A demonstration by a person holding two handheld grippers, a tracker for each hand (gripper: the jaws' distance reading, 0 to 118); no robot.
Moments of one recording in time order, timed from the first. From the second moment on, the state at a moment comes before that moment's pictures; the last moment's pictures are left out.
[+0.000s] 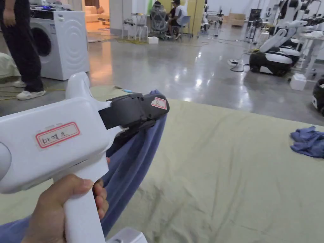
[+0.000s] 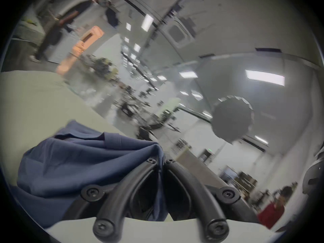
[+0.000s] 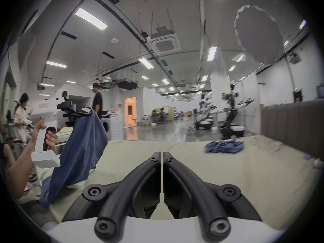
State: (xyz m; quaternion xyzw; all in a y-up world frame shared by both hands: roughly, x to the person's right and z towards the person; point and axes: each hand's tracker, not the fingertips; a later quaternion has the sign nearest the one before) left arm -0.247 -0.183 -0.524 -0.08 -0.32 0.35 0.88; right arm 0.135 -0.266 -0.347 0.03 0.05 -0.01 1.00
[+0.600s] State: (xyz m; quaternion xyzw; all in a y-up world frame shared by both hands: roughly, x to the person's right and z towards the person) left arm 0.161 -0.347 -0.454 -0.38 -0.53 0.09 0.75; right arm 0.270 -0.265 -0.250 0.03 -0.18 0.00 0.98
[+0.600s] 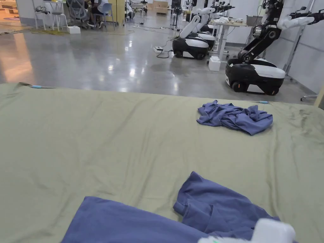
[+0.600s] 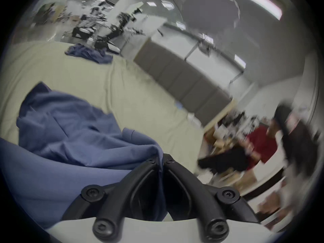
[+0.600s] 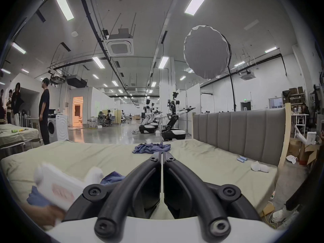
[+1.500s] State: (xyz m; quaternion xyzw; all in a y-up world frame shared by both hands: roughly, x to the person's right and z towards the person) left arm -0.106 -0.300 -0.351 -0.26 -0.19 0.05 0.94; right arm 0.199 -0.287 -0.272 -0.01 -0.05 -0.02 1.00
